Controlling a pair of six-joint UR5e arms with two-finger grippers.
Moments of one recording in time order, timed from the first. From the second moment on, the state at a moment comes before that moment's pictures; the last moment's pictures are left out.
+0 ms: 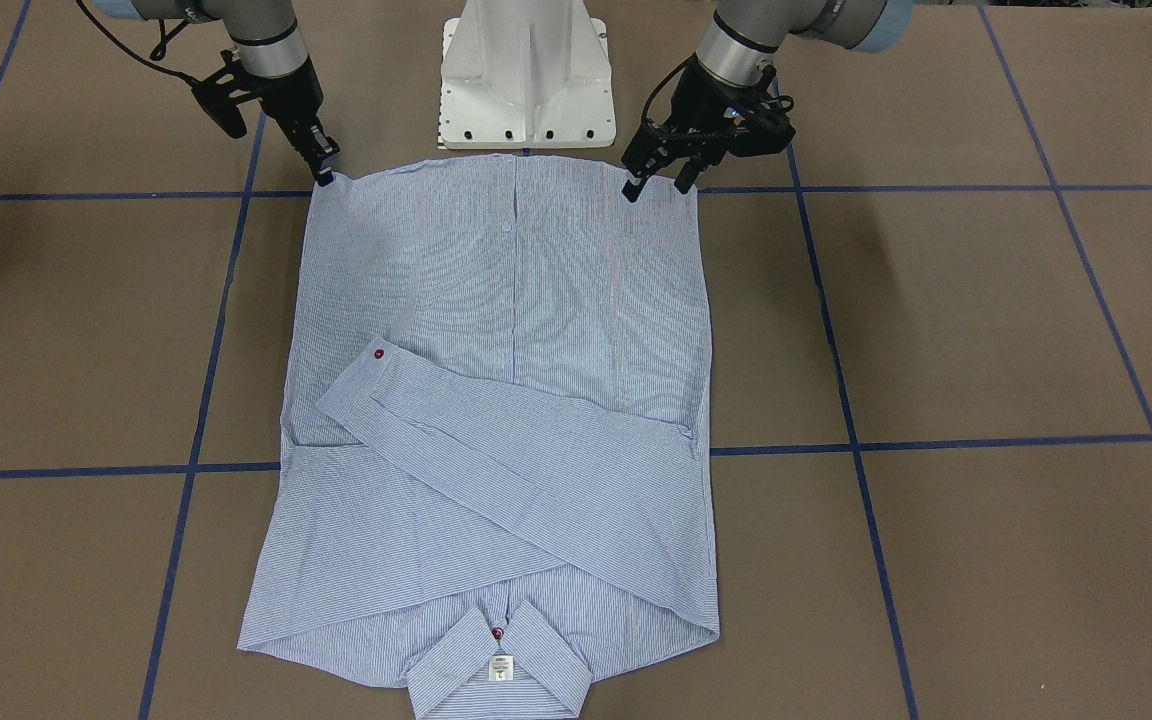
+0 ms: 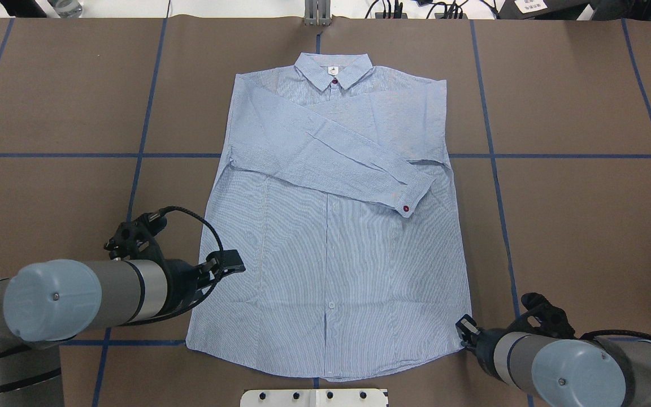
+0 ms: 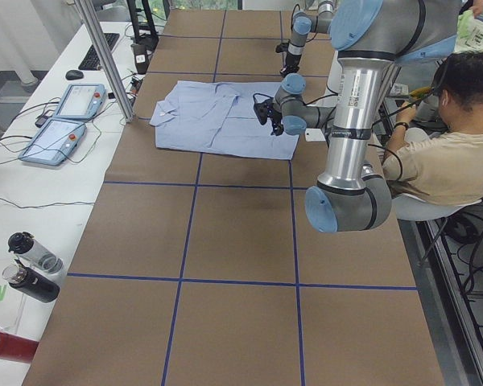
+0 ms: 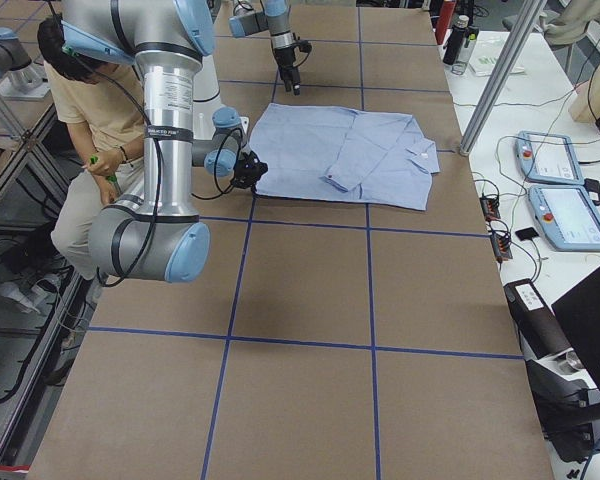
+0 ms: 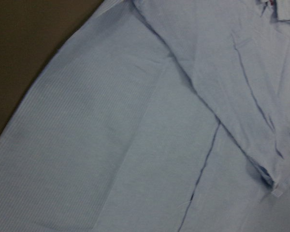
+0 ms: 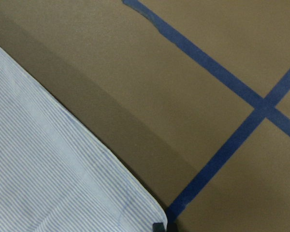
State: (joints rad) left arm -0.29 -1.74 -2.09 -2.02 -1.60 -1.91; right arm 0.09 -1.64 2.16 -1.27 1.48 2.38
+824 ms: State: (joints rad) left arm -0.19 -1.66 -2.05 -1.96 -1.59 -1.92; right arm 0.09 -1.64 2.15 -1.28 1.49 2.37
